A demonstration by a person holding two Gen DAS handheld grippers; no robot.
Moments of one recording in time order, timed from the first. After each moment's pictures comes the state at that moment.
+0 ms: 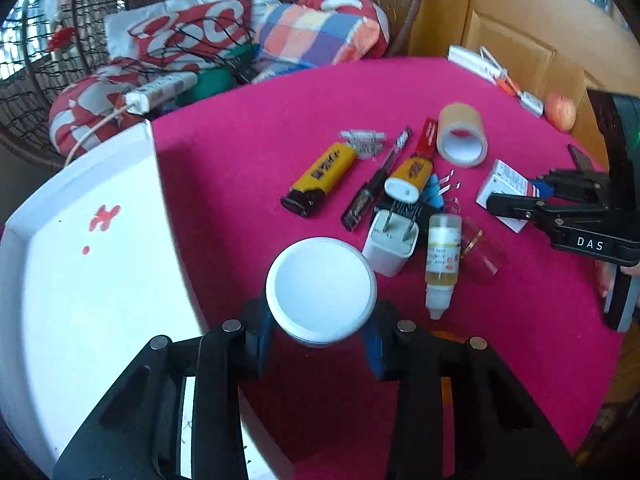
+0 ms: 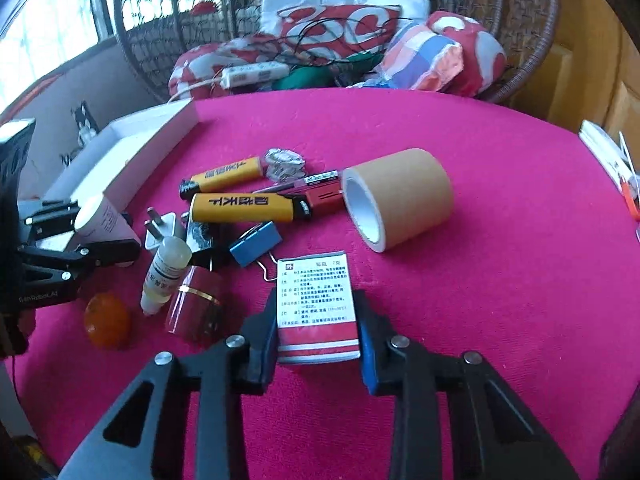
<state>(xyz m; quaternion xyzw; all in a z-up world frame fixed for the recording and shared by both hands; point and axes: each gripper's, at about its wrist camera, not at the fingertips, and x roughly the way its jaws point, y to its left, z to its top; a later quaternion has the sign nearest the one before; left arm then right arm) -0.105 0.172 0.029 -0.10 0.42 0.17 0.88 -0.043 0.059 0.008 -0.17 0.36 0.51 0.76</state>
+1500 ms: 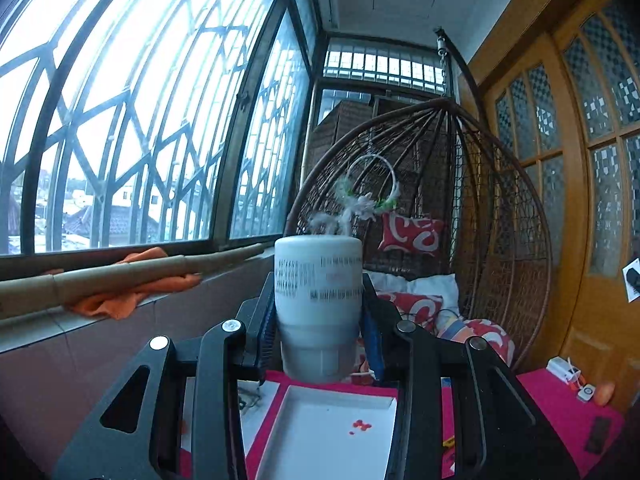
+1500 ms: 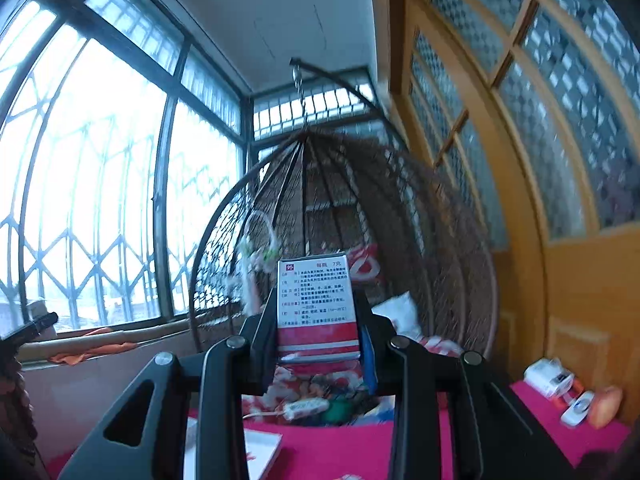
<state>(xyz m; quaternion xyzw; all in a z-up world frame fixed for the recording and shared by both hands) -0.433 0.145 0.300 -0.07 -0.04 0.50 0.87 -0.148 -0.061 0.284 0.12 -0.03 0.55 0.83</state>
